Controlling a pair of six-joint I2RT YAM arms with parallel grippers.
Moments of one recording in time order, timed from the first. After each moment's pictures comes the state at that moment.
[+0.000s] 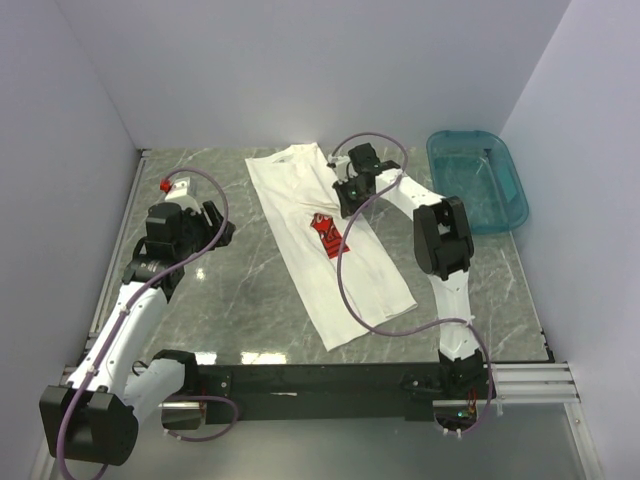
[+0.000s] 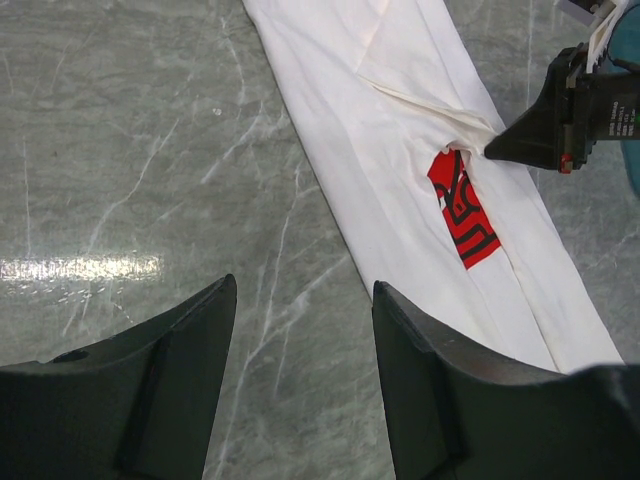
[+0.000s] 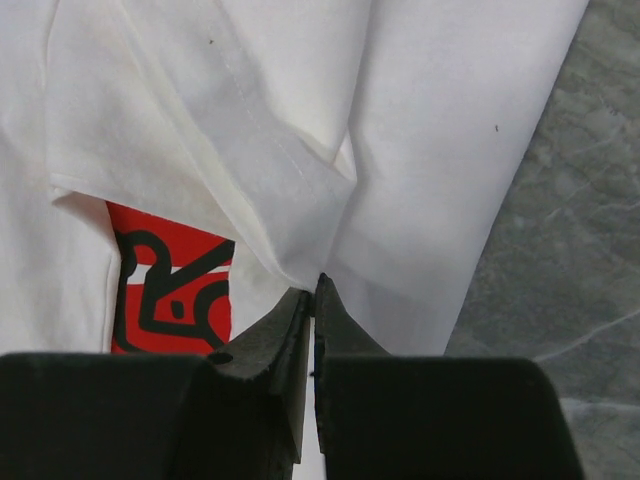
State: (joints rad) left arm -0.12 0.95 0.76 -0.25 0.15 -0.38; right arm 0.38 2.28 1.86 -0.65 -0.29 -0.18
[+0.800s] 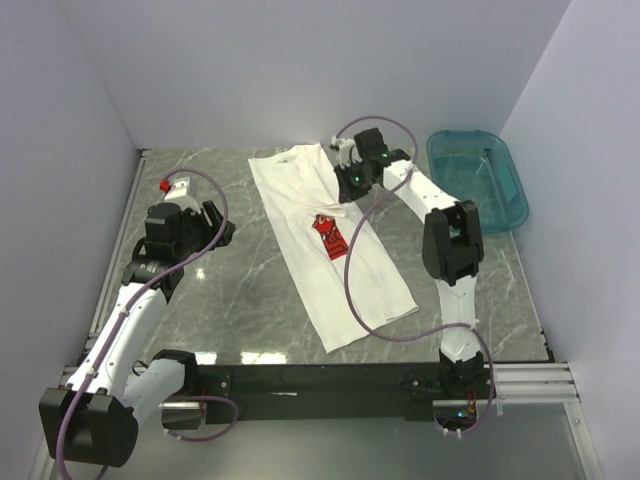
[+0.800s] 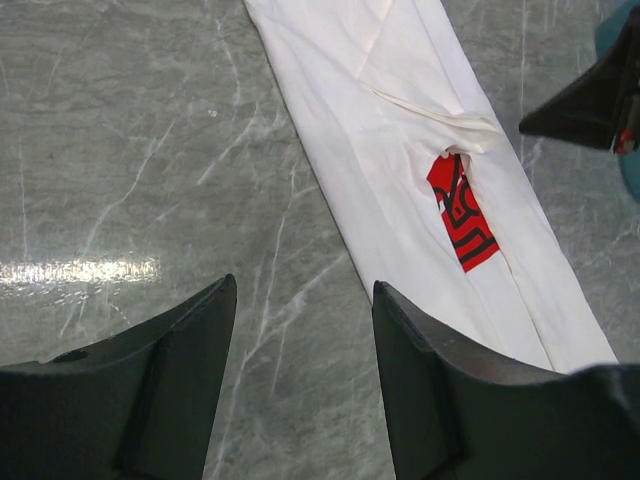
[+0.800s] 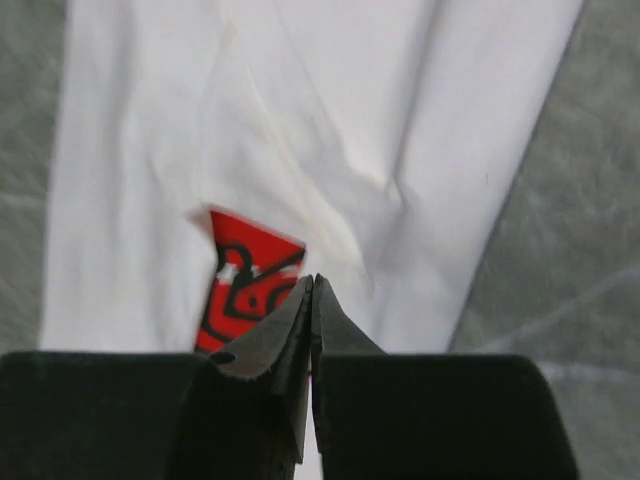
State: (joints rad) left arm -0.12 0.94 0.76 -0.25 0.15 -0.38; right arm 0.37 2.14 1.81 -0.65 -0.32 -0.17
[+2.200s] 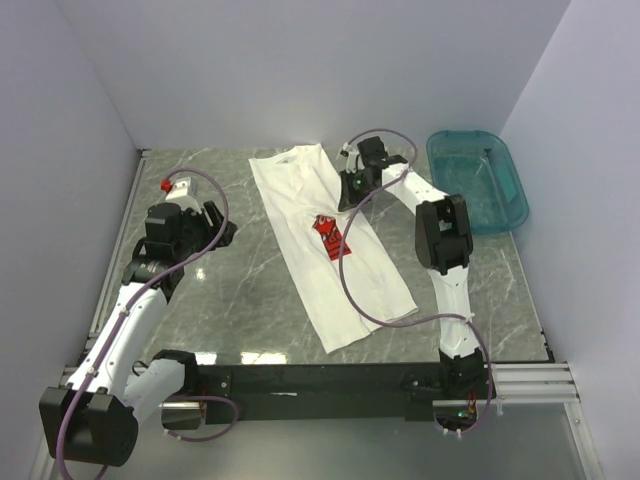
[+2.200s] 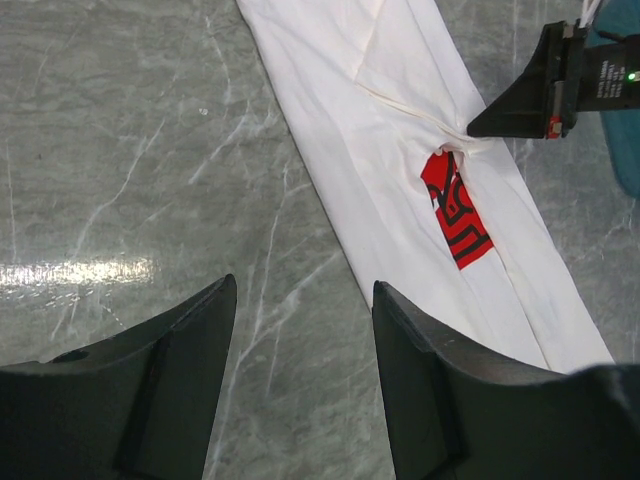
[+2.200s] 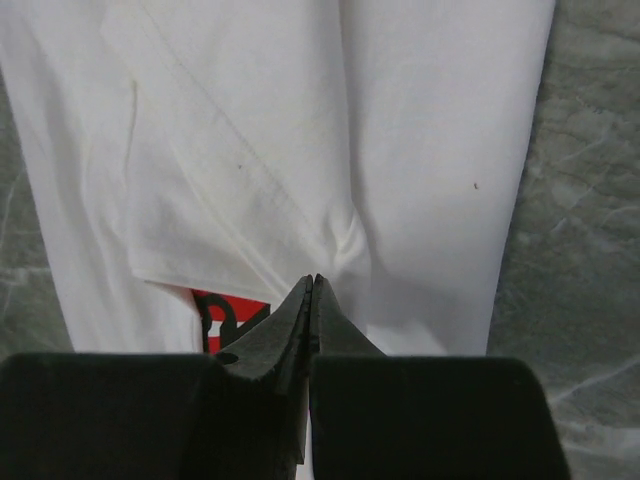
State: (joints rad) left arm -0.12 0.94 0.76 -0.25 0.17 -0.38; right arm 0.32 2.36 1.96 -0.65 -0.42 0.11
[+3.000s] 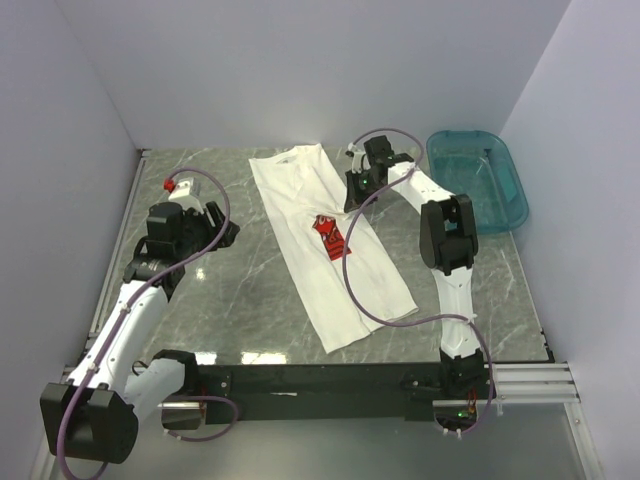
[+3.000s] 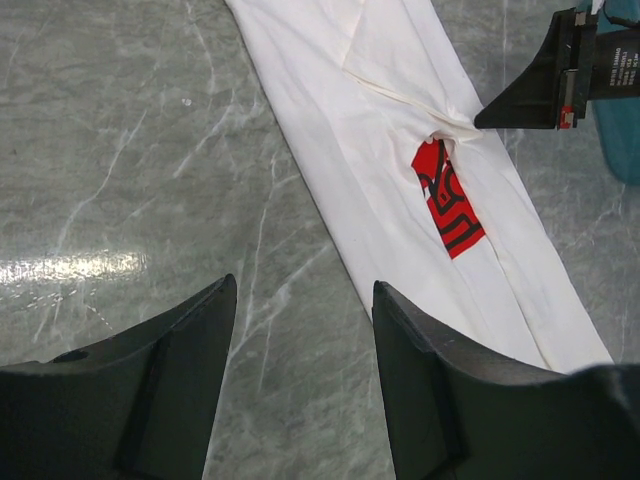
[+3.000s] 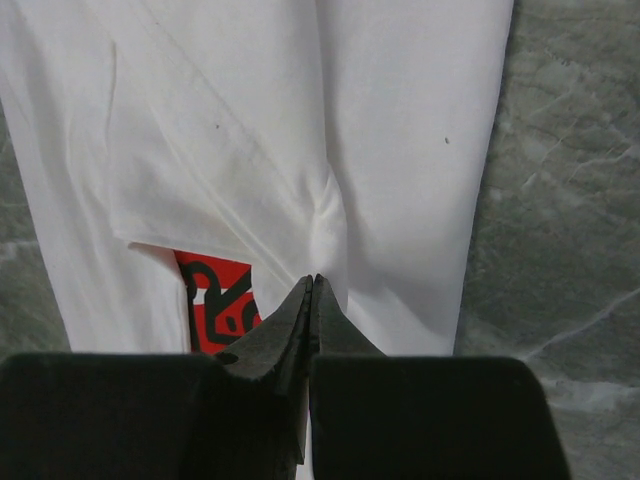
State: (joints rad) left arm -0.12 0.96 0.76 -0.24 0.21 -0.38; right arm 0.29 2.32 1.94 -0.69 -0.44 0.07
